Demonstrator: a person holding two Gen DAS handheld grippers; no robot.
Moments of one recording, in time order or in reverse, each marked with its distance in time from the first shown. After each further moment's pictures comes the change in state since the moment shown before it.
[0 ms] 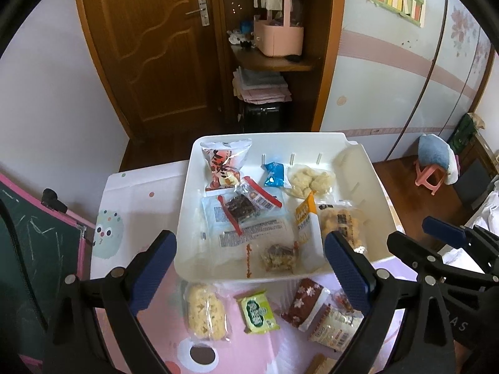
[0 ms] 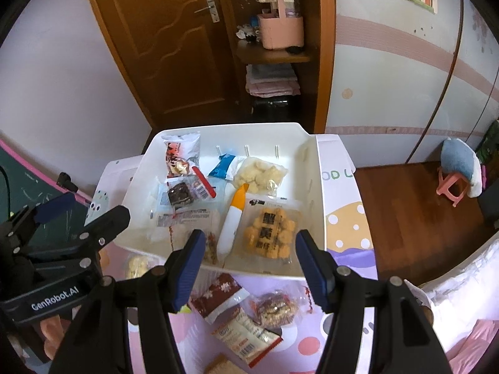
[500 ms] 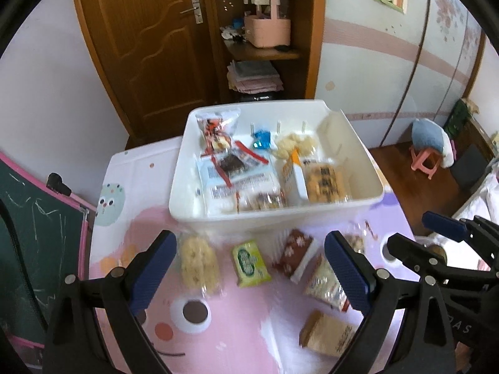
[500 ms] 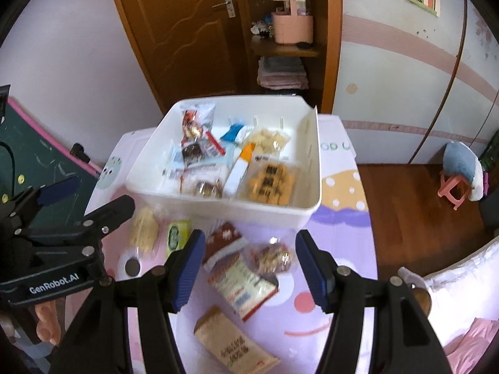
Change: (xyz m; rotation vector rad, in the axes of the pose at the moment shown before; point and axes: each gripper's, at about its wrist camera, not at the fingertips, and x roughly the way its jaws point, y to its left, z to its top) left arm -0.036 -0.018 -0.075 0.044 0.016 0.000; right arm -0.033 -0.002 -0.074 -0.058 0.012 0.031
